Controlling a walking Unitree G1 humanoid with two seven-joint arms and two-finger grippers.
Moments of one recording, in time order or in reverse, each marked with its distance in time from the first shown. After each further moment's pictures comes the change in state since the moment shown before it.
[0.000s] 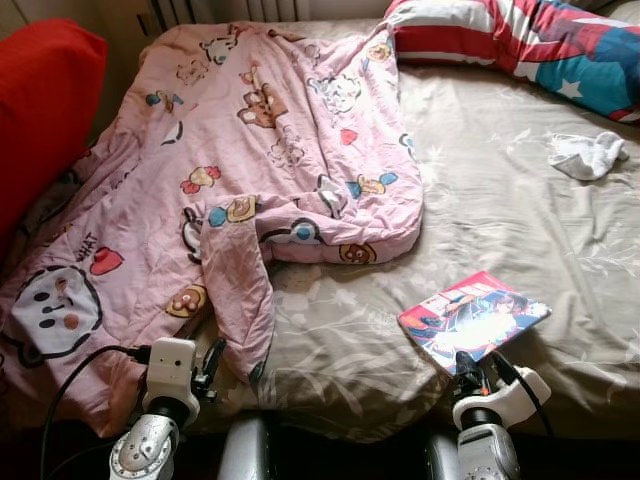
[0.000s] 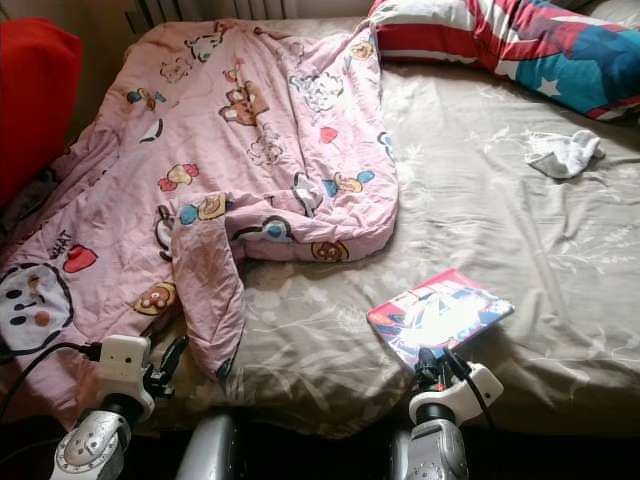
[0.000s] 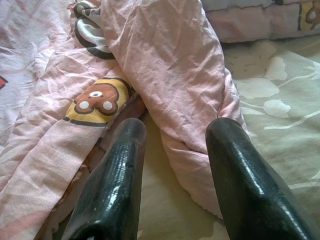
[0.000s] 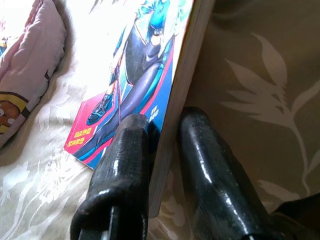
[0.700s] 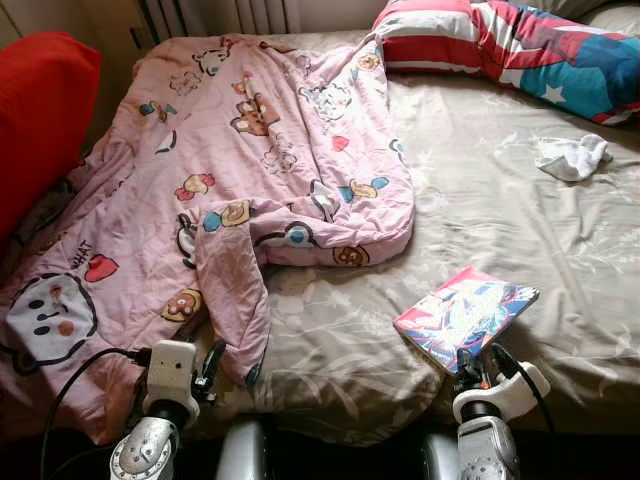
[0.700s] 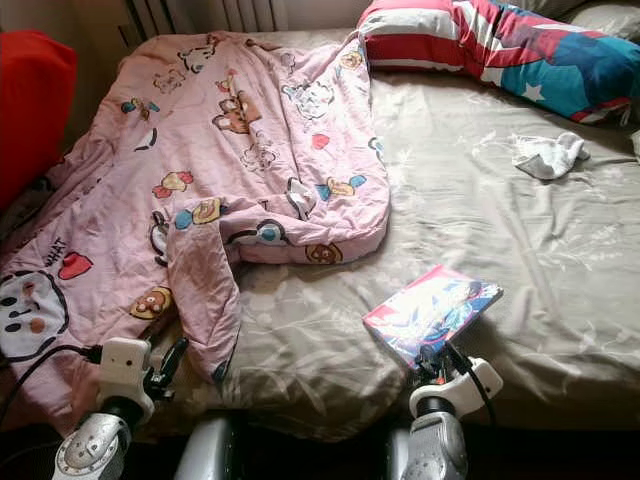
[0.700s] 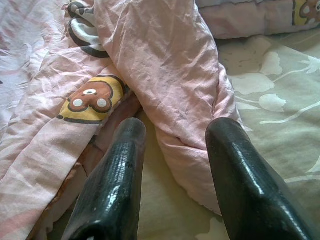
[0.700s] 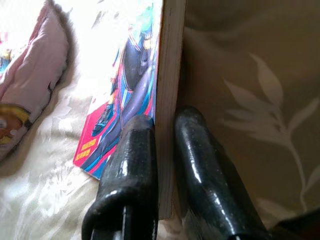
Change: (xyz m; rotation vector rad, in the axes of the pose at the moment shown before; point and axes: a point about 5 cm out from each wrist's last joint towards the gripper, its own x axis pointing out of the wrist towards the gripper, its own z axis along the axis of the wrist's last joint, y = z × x) left arm -0.001 0.000 -0.006 0.011 0.013 0.002; right arm 0.010 0.007 0.010 -0.084 -0.025 0.026
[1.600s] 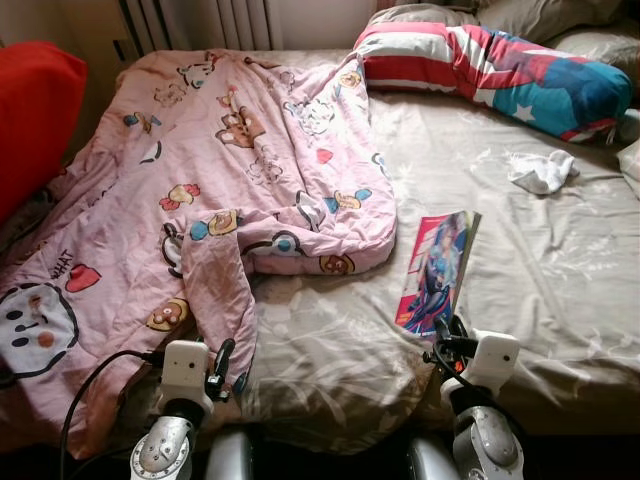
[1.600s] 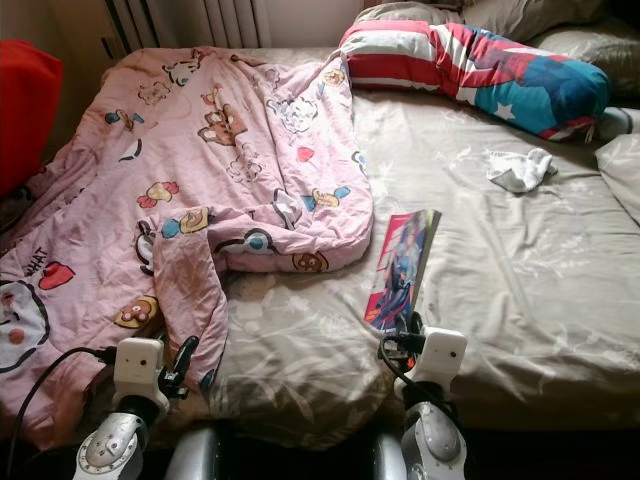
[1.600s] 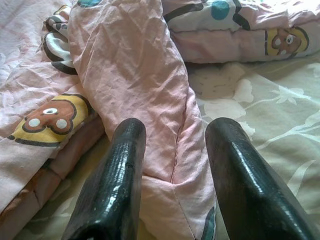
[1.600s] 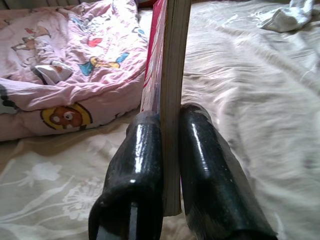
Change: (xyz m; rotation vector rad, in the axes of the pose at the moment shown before) left arm 0.007 -0.016 -0.004 -0.045 -0.023 0.036; right arm -0.018 0.040 0.018 -0.510 -0.143 0.256
